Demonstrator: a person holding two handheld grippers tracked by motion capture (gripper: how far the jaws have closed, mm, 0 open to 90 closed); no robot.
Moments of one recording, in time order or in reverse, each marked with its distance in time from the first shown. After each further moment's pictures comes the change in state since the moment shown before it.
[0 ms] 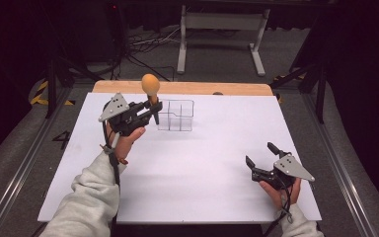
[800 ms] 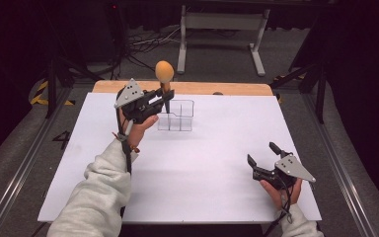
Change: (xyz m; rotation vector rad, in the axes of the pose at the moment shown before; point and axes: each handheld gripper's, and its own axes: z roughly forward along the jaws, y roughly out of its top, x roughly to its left) left arm 0.002 0.020 0.035 0.006 0.025 0.026; right arm -0.001 0.001 -0.002 -0.003 -0.036 0.001
